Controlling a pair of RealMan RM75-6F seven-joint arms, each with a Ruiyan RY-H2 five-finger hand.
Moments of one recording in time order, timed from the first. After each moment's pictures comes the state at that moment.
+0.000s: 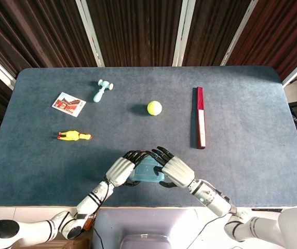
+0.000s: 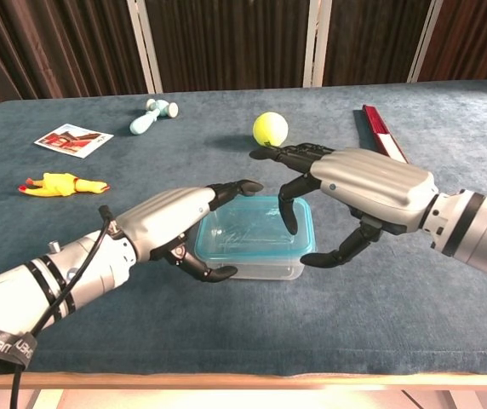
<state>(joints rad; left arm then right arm) -0.75 -1.87 -0.06 -1.15 1.48 0.97 -0.07 0.66 -1.69 0.00 -1.18 -1.73 1.20 0.05</state>
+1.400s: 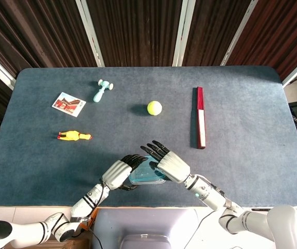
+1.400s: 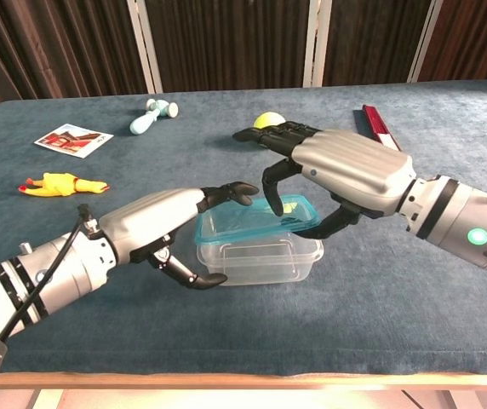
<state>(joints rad) -0.73 -1.81 -0.02 -1.20 1.56 1.05 -0.18 0.71 -1.77 0.01 -1.04 -1.77 1.27 0.05</state>
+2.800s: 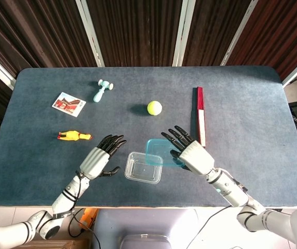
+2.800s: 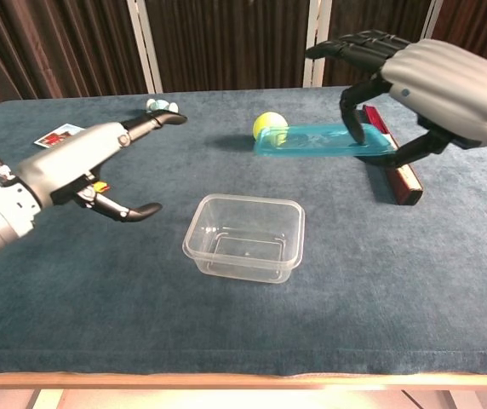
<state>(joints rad) -0.65 -1.68 -0.05 -1.20 1.59 1.24 -0.20 0.64 -1.59 0.03 -1.09 -1.79 1.47 -0.01</state>
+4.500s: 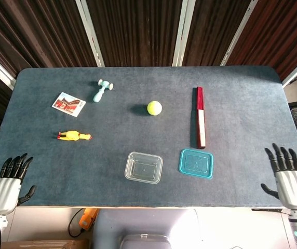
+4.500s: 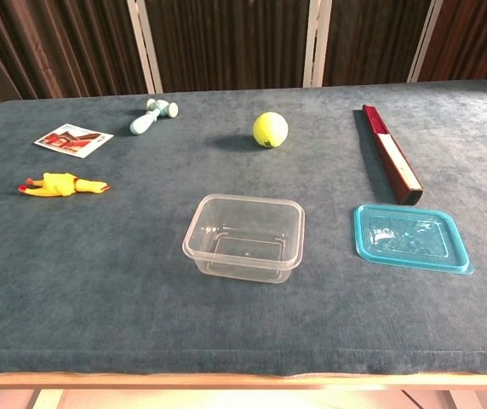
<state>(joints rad) -0.17 -1.23 0.08 -1.51 1.53 1.57 0.10 0.11 -1.15 -0.06 -1.60 -1.45 1.65 -0.25</state>
